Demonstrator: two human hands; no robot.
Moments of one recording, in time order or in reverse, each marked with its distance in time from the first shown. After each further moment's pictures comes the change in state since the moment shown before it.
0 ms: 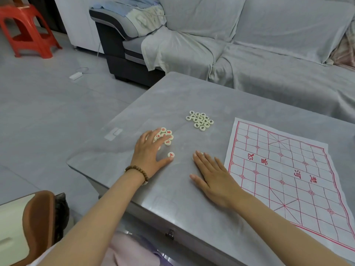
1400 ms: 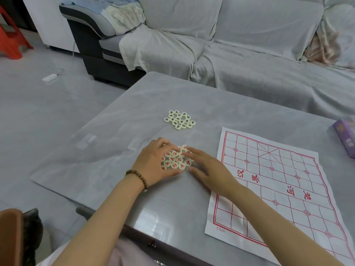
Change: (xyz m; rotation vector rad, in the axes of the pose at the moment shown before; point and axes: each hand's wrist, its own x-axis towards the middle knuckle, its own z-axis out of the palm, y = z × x) left_hand 0.017 0.052 0.021 -0.157 -0.218 0.178; right_hand 0.007 0.044 -0.023 0.291 0.226 -0.068
